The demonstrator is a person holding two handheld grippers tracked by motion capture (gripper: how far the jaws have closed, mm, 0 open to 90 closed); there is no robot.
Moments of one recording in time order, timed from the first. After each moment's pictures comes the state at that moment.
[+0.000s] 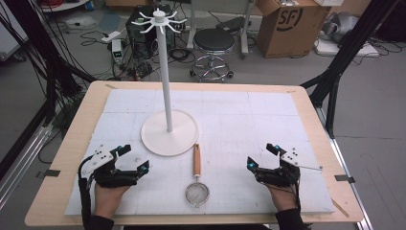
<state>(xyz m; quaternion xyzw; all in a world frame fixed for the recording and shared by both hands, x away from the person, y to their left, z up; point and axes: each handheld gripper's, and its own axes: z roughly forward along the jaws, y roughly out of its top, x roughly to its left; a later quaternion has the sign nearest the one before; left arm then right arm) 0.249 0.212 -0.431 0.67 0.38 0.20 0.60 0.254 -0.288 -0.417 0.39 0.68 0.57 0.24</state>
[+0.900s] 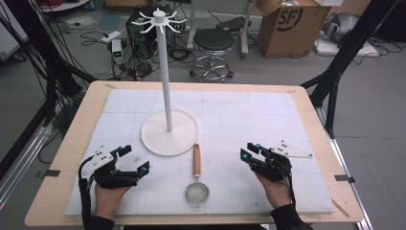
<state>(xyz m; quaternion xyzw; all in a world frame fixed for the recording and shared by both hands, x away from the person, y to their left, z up) 0.248 0.211 -0.432 0.67 0.38 0.19 0.61 0.270 -0.266 -0.406 0.38 0.71 0.56 0.18</state>
